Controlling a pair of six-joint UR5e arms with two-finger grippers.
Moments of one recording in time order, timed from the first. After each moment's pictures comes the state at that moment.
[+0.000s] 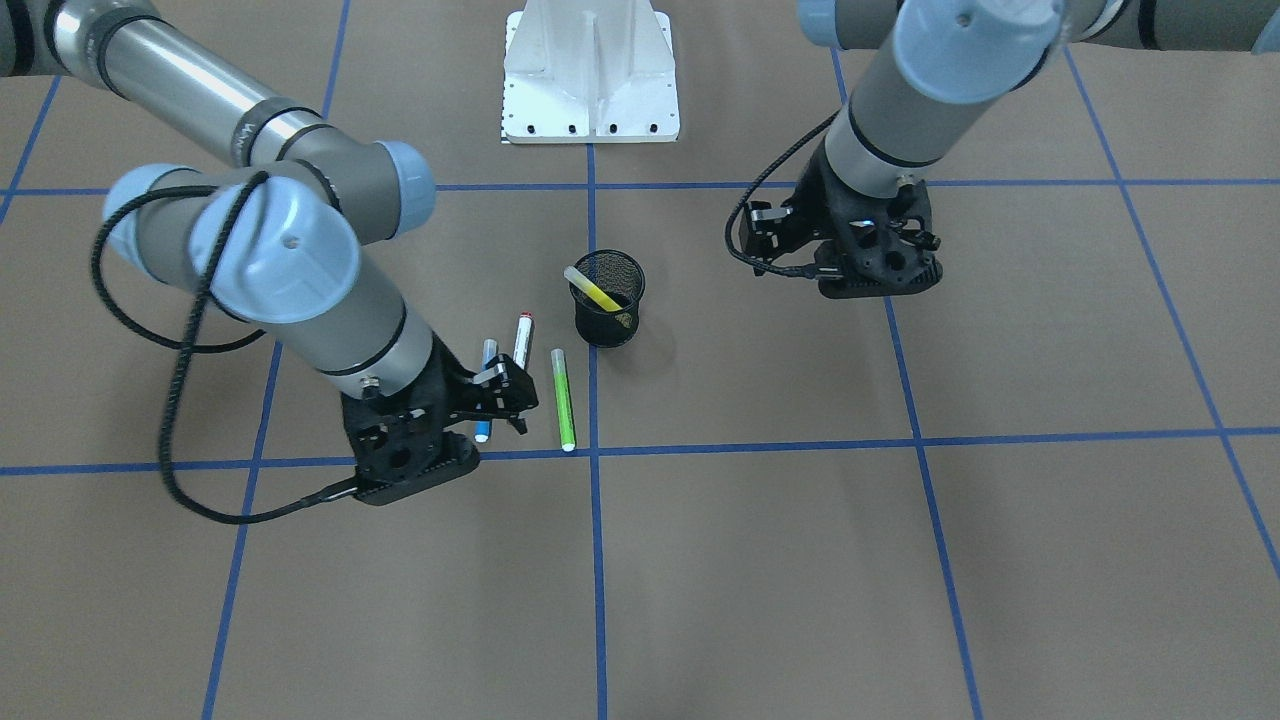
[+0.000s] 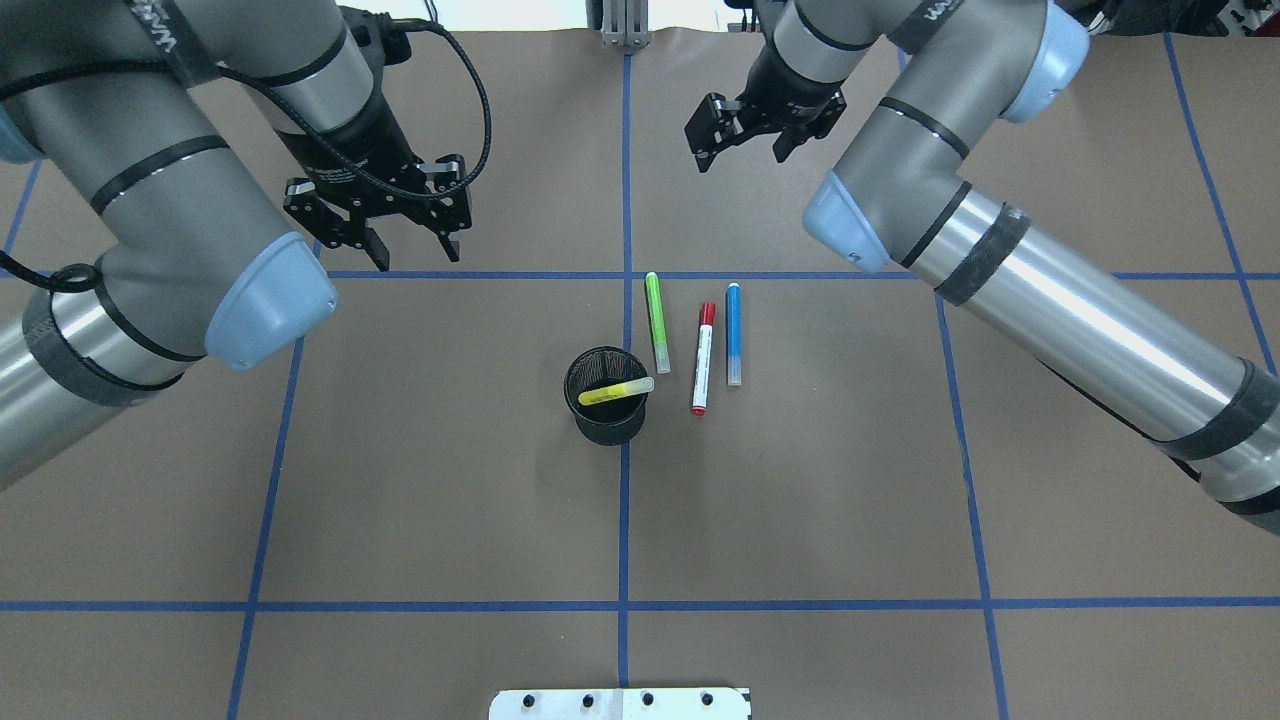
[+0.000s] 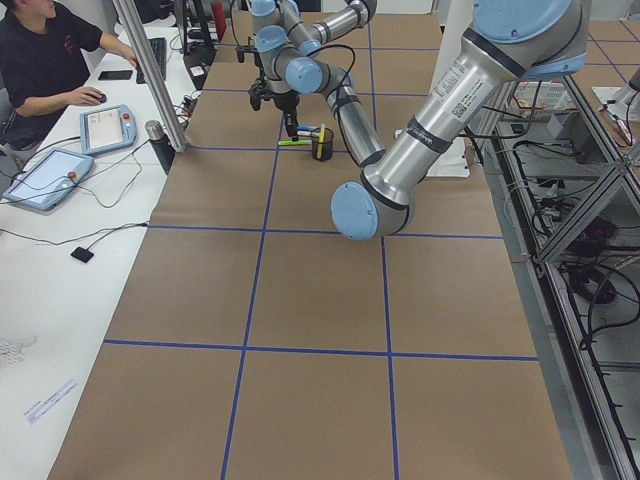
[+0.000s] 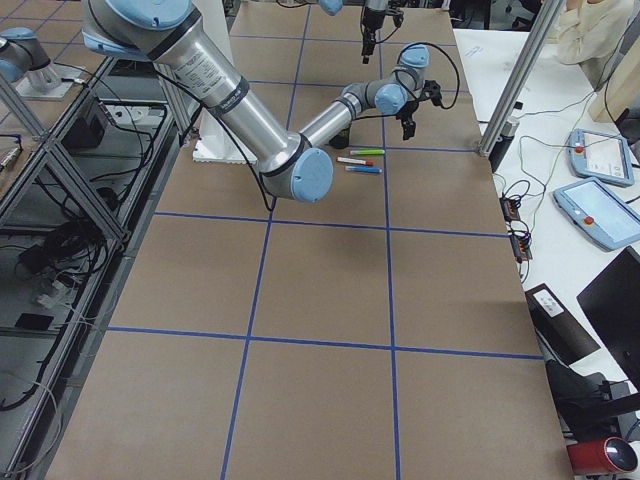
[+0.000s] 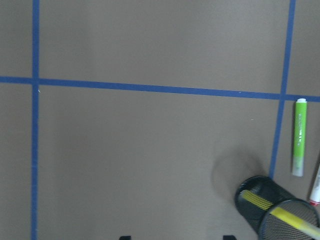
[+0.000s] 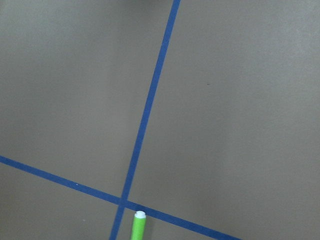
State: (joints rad) left arm -0.85 -2.32 -1.81 -1.21 -2.28 -1.01; right arm 0.91 -0.77 1.37 -1.35 2.24 0.70
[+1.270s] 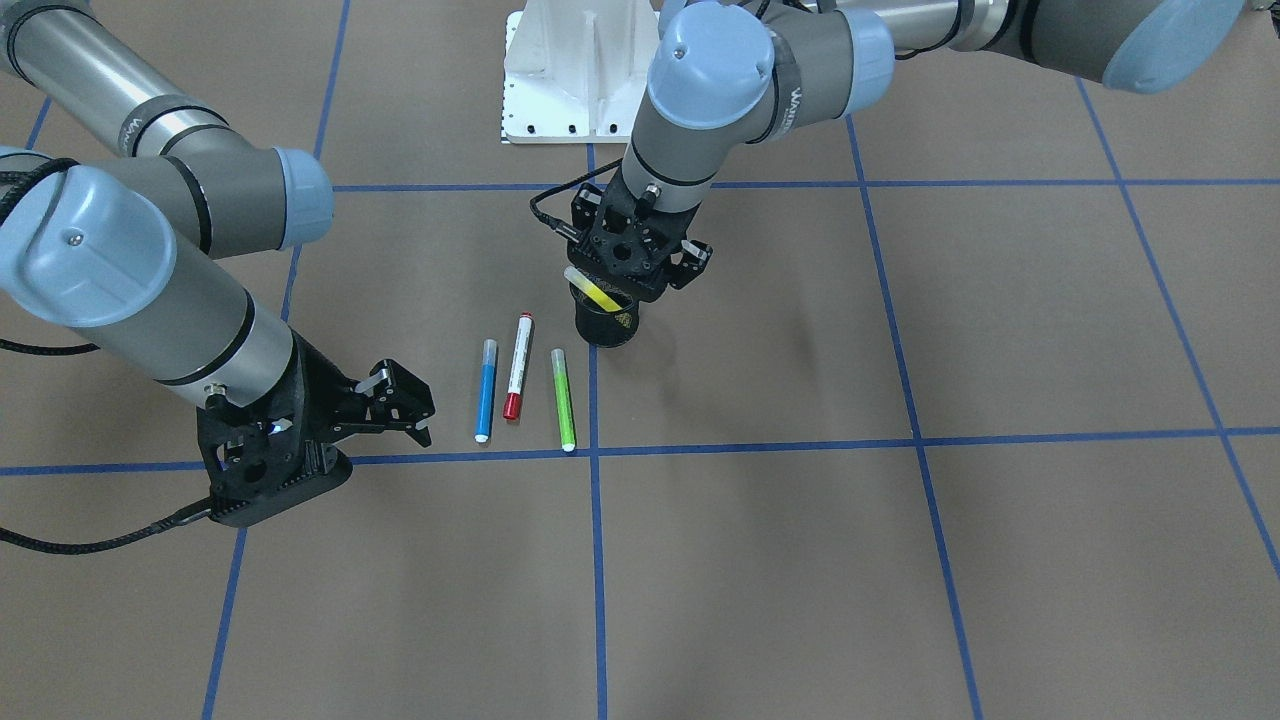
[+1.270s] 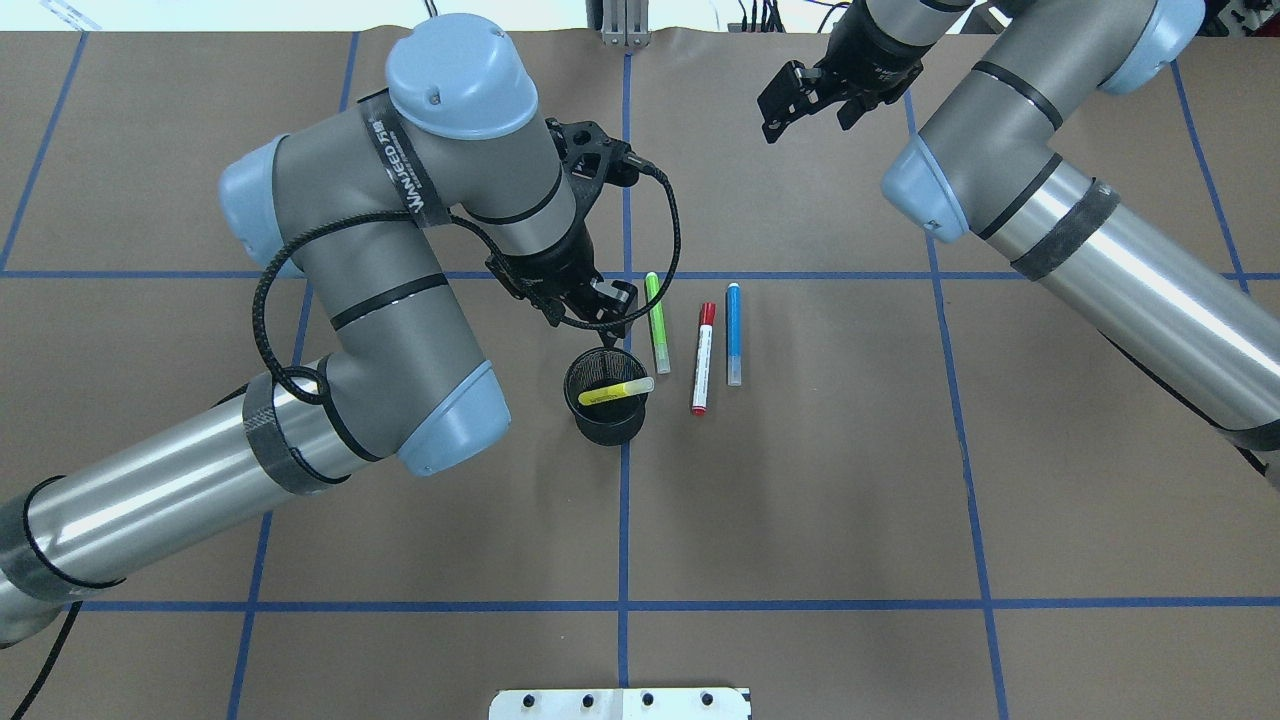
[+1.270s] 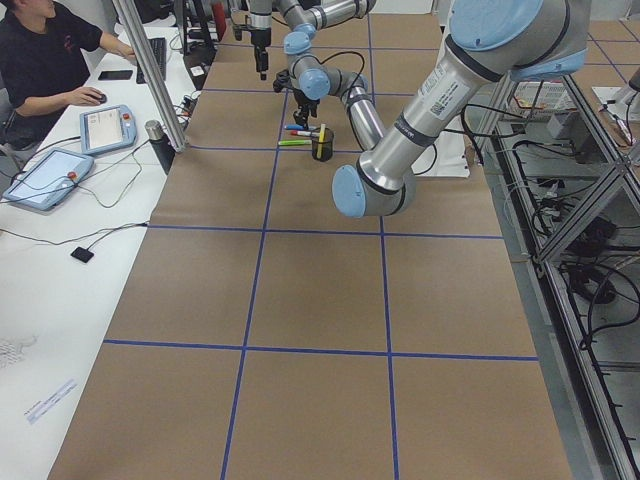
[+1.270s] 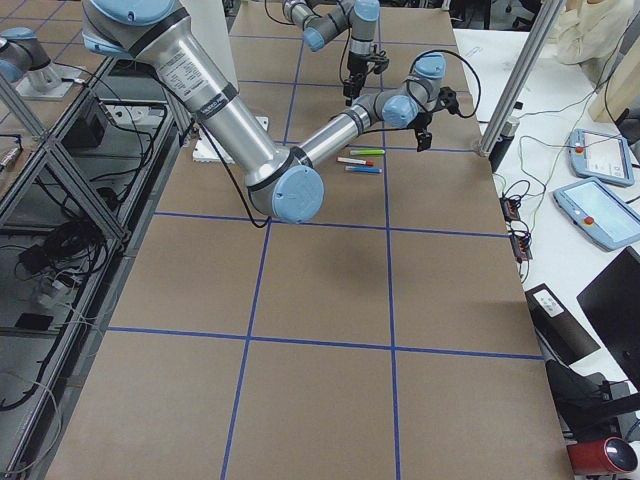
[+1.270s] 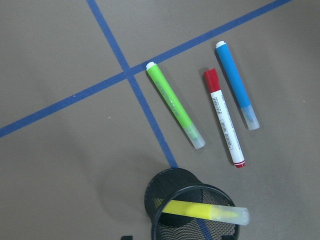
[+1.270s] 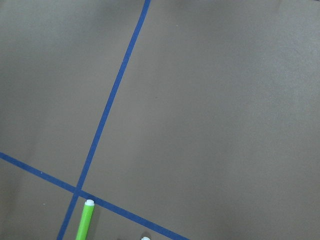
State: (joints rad) left arm -0.64 -2.43 -1.61 -1.52 -2.16 -0.69; right arm 0.98 -0.83 1.42 -1.35 2.26 0.62
